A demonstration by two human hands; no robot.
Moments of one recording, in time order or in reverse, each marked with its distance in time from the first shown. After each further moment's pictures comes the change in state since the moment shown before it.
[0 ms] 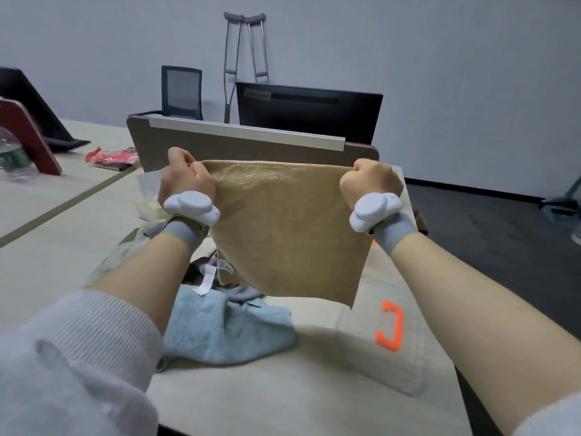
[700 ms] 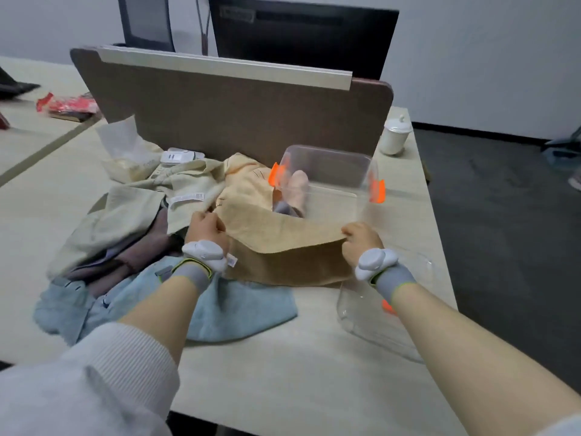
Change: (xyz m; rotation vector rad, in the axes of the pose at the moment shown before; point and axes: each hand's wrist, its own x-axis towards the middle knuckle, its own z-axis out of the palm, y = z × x) left_hand -0.049 -0.125 0.096 0.347 -0.657 -0.012; right_hand -0.041 0.109 0.135 -0.076 -0.594 0.101
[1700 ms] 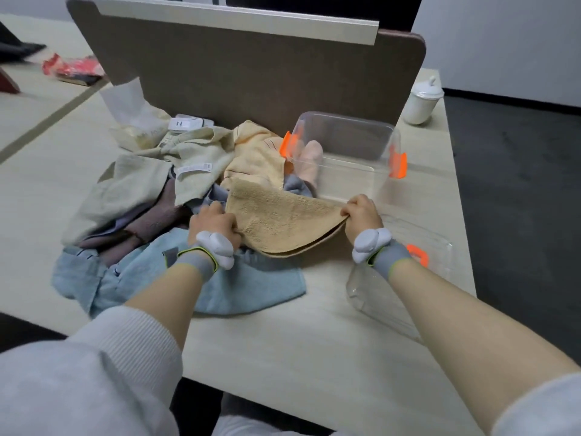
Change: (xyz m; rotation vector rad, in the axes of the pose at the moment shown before) left_hand -0.015 -0.013 0.010 0.581 -0.233 0.120; right_hand 0.026 0.001 0.031 -0.033 0.009 -0.148
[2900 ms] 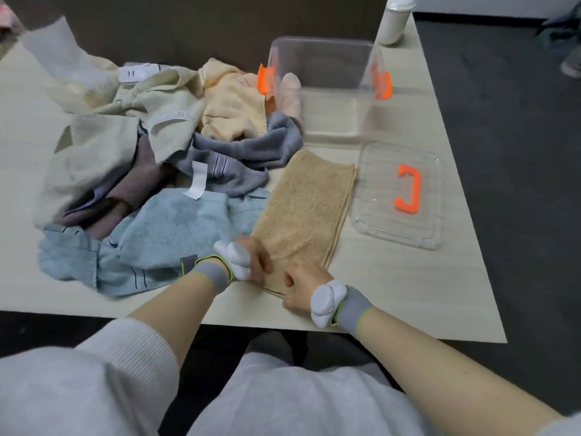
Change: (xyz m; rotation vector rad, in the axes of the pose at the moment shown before) left_hand -0.064 -0.006 0.074 -0.091 -0.655 0.351; right_hand -0.159 -0.072 0.127 -0.058 -0.489 -0.084
